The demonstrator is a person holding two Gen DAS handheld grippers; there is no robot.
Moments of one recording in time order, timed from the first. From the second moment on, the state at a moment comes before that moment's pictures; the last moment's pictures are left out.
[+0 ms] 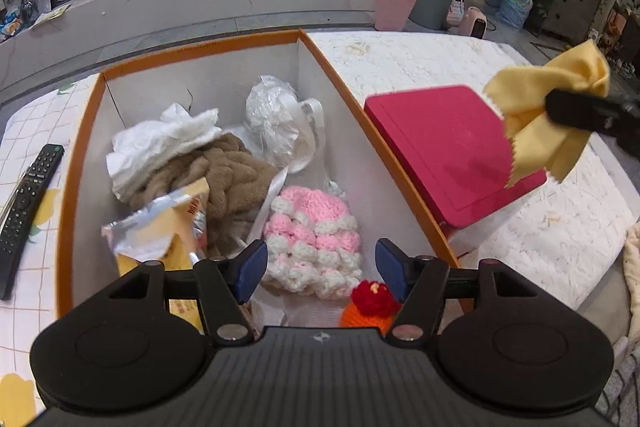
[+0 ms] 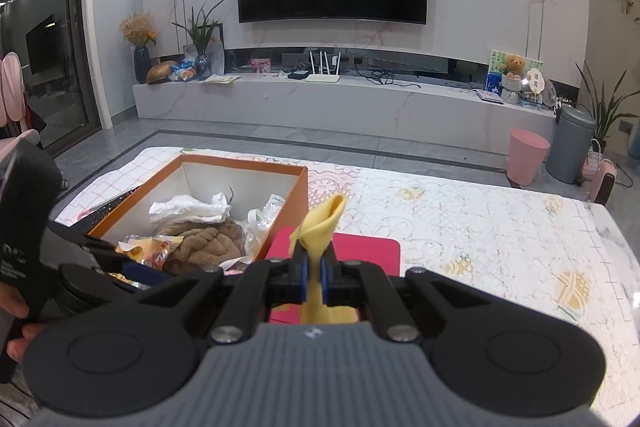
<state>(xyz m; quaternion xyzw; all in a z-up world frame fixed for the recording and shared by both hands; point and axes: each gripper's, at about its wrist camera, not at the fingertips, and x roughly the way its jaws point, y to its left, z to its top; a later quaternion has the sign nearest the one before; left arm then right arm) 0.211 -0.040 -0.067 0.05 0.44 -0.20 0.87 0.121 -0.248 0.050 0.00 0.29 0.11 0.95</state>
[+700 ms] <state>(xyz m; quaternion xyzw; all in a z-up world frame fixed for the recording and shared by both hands) 0.224 0.027 -0.045 0.02 0.38 -0.11 0.92 0.197 -0.147 0.066 -0.07 0.30 0.19 0.93</state>
